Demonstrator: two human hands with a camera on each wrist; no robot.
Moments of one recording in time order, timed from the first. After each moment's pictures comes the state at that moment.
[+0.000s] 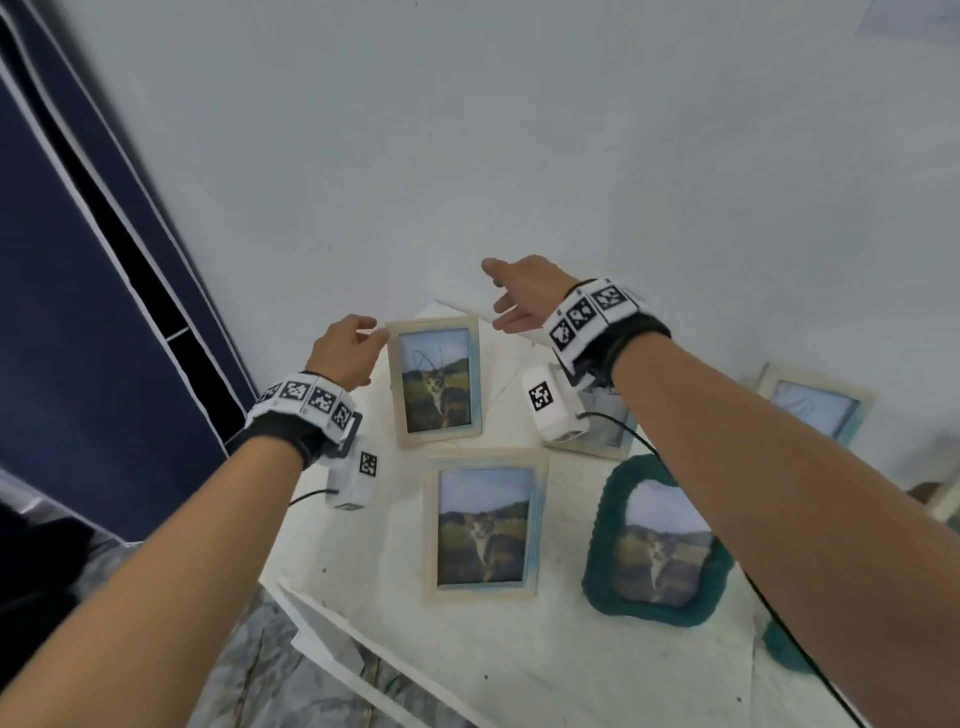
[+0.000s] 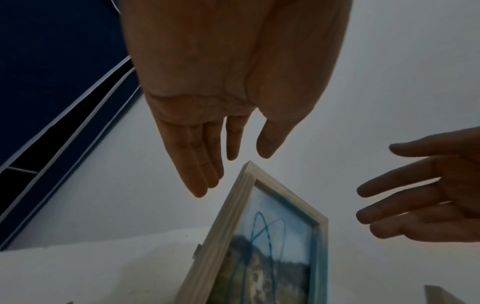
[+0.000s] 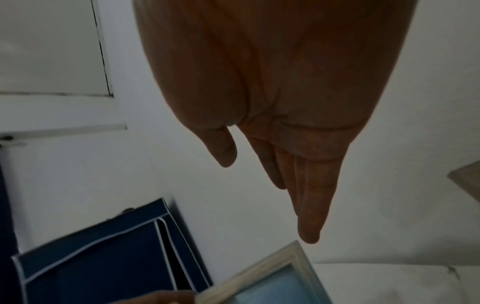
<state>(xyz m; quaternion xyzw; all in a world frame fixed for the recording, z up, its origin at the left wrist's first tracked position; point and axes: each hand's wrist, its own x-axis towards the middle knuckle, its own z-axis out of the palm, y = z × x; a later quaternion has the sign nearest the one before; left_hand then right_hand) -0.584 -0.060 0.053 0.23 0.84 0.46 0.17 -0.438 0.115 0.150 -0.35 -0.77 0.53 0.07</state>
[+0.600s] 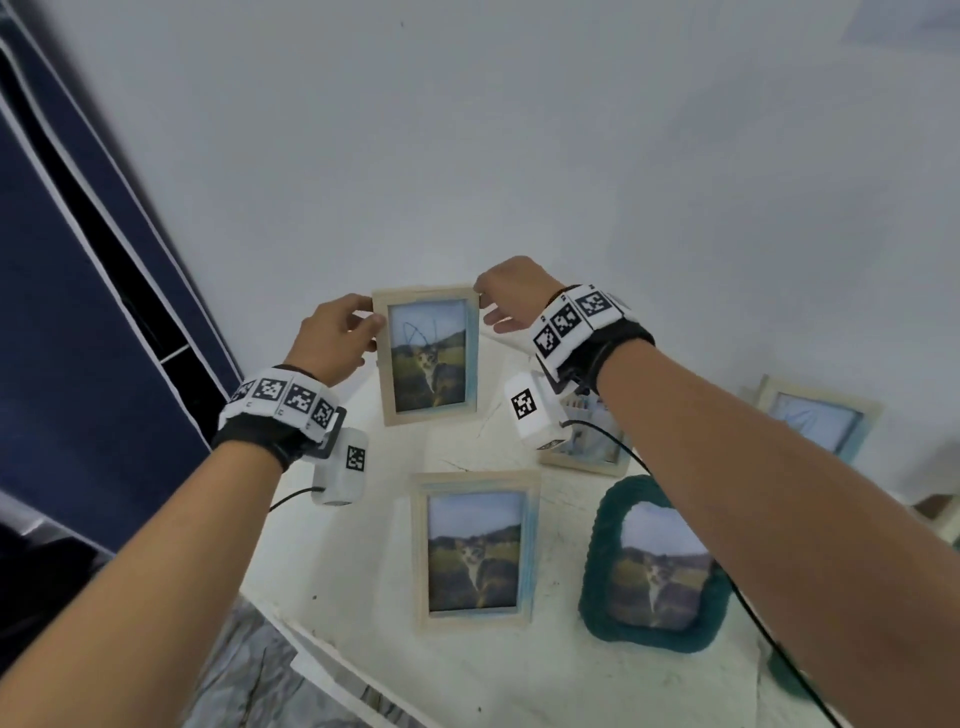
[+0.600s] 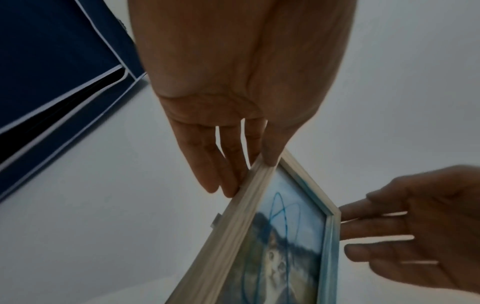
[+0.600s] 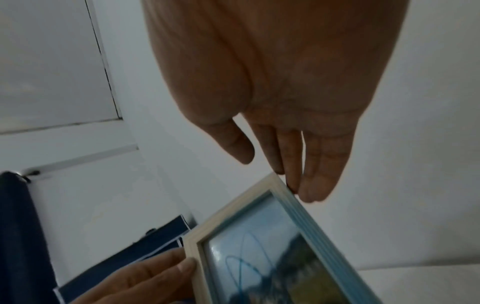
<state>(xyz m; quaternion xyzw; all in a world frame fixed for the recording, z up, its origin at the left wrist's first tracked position) -0.575 -0.054 0.102 0.33 0.82 0.45 0.12 -0.455 0.134 0.149 -0.34 -0.79 0.50 0.11</state>
